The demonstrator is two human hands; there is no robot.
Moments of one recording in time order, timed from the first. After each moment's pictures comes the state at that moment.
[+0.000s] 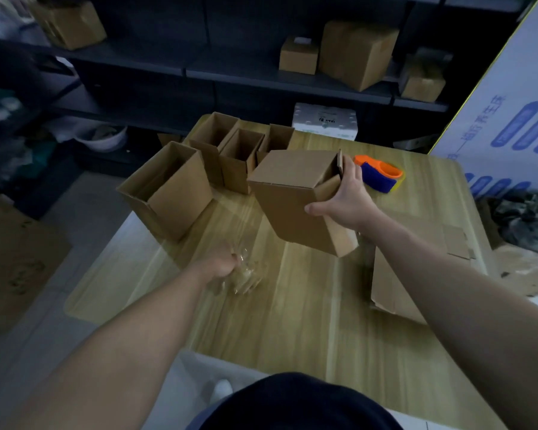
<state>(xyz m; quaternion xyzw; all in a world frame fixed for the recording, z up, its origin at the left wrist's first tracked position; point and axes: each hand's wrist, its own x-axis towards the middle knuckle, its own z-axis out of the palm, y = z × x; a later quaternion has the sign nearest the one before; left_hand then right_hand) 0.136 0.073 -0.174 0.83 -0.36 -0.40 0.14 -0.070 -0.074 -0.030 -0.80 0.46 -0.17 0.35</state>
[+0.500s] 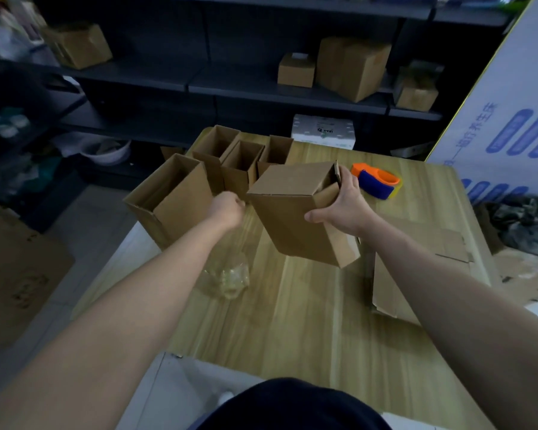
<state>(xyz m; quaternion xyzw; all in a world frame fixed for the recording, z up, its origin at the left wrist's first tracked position) 0.139 0.028 -0.064 0.86 -0.38 -0.21 0.26 -0.071 -0.066 -0.024 -0.78 0.47 -0.17 0.38</state>
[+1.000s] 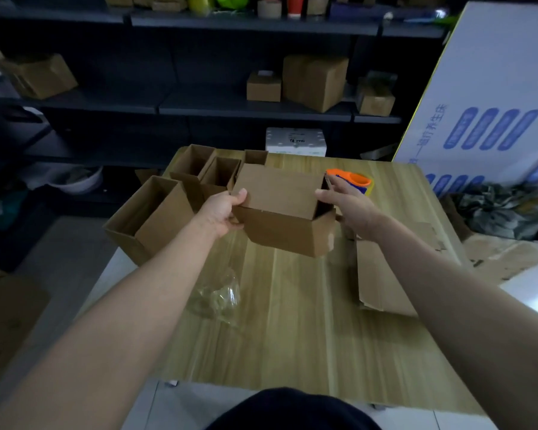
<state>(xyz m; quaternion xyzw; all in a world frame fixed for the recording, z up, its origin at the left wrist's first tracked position) 0.126 0.014 -0.033 0.62 -0.22 -0.52 0.55 -0.107 -0.072 -0.007 -0.64 0.48 -0.22 0.56</state>
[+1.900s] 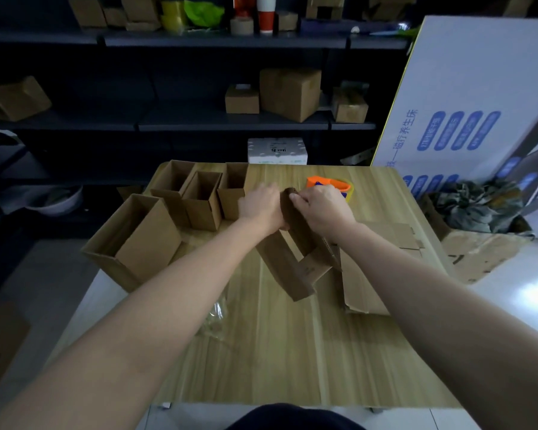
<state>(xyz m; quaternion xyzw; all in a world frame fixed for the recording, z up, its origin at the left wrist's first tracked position) 0.035 -0.022 0.007 0.77 -0.62 -0.04 0.12 -0.093 -0.055 0.017 -0.85 0.48 -0.18 0.13</state>
